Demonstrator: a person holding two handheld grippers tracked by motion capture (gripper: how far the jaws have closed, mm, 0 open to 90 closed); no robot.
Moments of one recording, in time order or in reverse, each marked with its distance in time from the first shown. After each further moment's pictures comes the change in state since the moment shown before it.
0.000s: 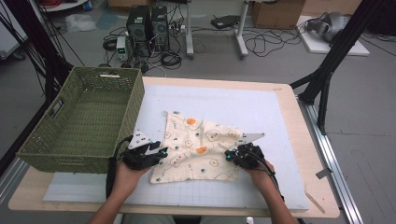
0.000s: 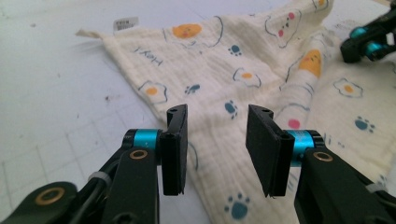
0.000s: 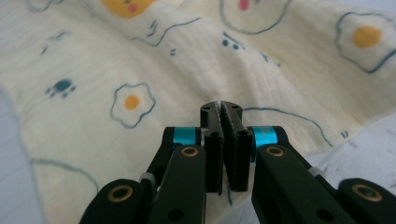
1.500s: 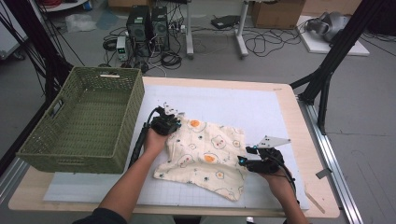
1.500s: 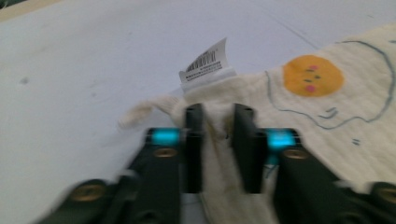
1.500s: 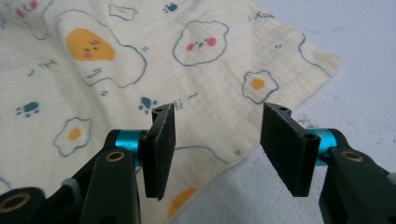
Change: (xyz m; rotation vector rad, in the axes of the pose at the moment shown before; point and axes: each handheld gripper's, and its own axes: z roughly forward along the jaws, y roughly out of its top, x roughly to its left) left arm 0.038 0.045 0.128 0.132 0.164 0.127; right arm -0.016 -0.029 -0.045 -0.114 -0.054 0.071
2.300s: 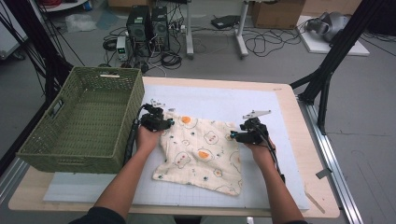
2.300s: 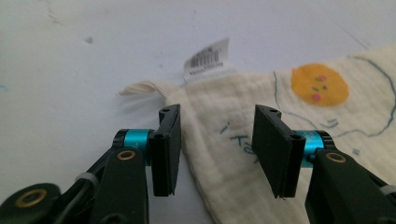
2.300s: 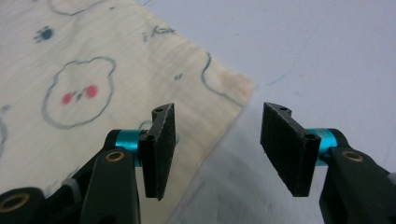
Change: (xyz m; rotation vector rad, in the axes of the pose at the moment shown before) left arm 0.035 -0.008 -0.007 0.039 0.029 -0.207; right arm -0.048 0.058 0.068 0.087 -0.143 0.075
